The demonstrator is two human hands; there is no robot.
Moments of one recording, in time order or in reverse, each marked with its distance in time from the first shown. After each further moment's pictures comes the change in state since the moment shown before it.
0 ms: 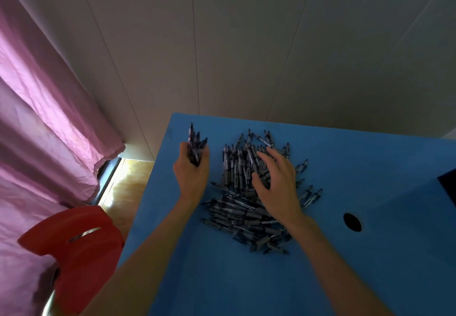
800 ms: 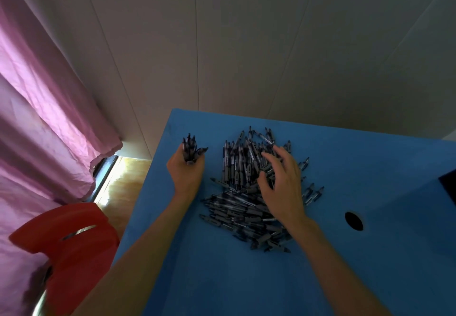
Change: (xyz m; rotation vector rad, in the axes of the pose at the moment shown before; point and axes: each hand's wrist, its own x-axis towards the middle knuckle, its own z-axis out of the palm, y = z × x) left_hand 0.008 -0.027 -0.003 0.031 0.040 -0.016; right_hand -0.008 0.007 0.007 -0.067 0.089 -0.017
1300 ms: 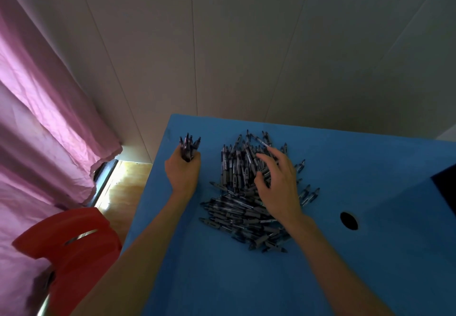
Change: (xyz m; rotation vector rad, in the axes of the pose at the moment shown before) left_hand 0.005 0.031 -0.009 0.059 -0.058 -0.134; right_hand 0.008 -0.009 -0.009 -0.005 -0.030 -0.008
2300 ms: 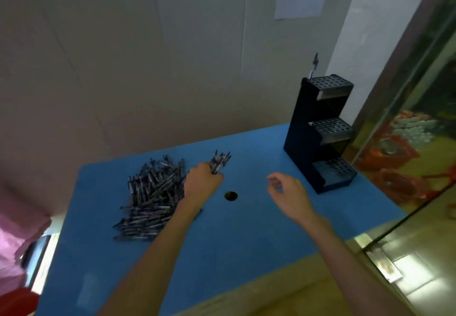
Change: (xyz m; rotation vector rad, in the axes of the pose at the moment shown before) left_hand -0.249 0.204 0.115 0.456 -0.759 0.325; right_hand -0.172 0.122 -0.292 0.038 0.072 0.412
